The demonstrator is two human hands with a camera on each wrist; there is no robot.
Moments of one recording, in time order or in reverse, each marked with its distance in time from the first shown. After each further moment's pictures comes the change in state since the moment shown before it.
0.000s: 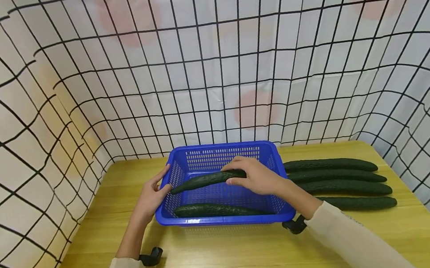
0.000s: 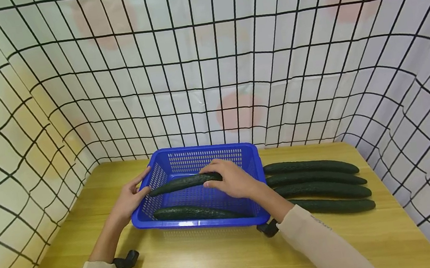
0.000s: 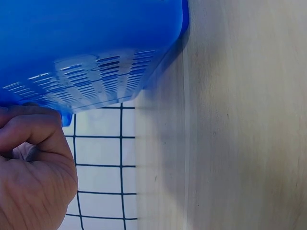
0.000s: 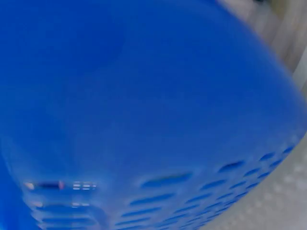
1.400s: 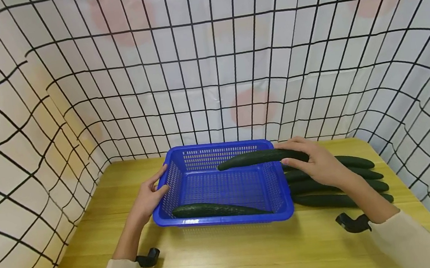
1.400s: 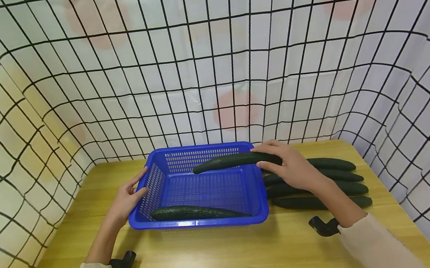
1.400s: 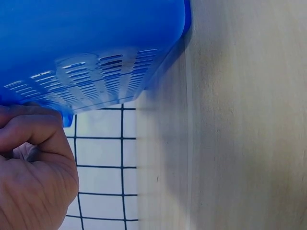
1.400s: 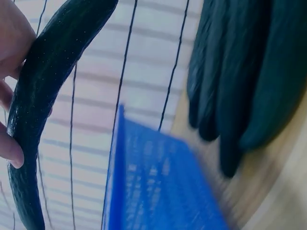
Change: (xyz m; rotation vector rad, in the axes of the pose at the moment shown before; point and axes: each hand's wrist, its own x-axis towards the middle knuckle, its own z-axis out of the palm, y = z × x) left_hand 0.000 0.003 0.001 -0.008 0.001 -0.049; right_hand -0.099 0.046 -0.092 -0.084 0.249 0.058
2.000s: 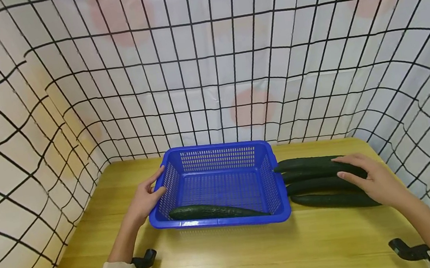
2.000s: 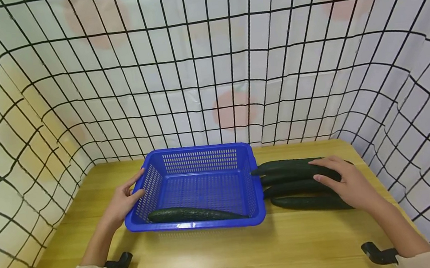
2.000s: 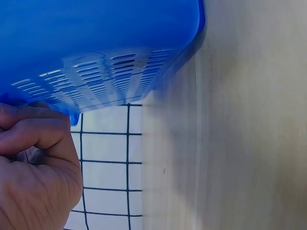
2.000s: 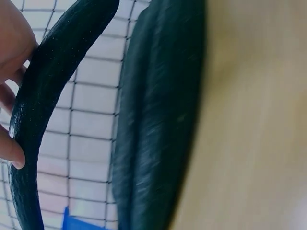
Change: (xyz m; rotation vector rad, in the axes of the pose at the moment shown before) left_hand -0.003 -0.003 -0.006 0.072 0.008 0.011; right_hand -0.103 0.071 -0.038 -0.092 0.083 0.186
